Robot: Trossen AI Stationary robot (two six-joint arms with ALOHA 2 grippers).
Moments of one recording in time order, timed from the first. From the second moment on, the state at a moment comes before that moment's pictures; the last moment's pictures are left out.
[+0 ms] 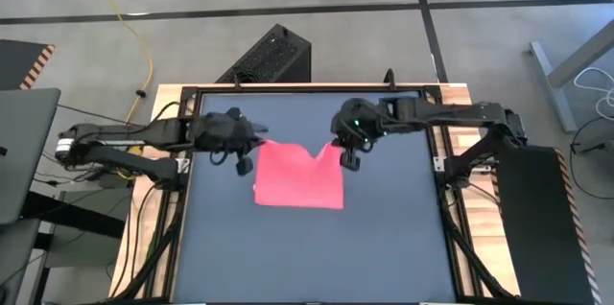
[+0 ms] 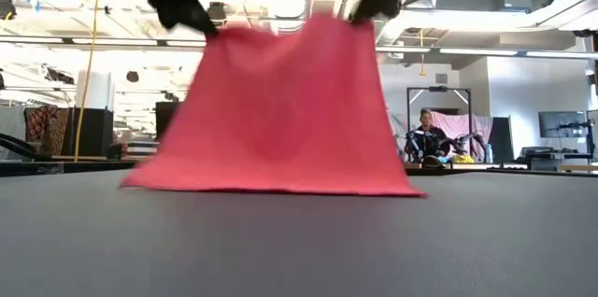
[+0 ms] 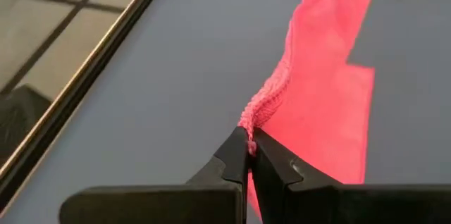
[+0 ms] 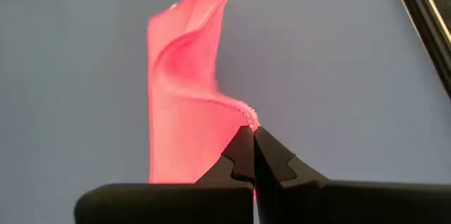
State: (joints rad) left arm 0.15 1.03 0.86 -0.43 -0.19 -0.08; right arm -0.11 1.46 1.40 -0.81 0.03 0.06
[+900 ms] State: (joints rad) left arm 0.25 1.31 0.51 -0.08 0.12 0.01; right arm -0.01 1.46 0.82 -0.29 -0.02 0.20
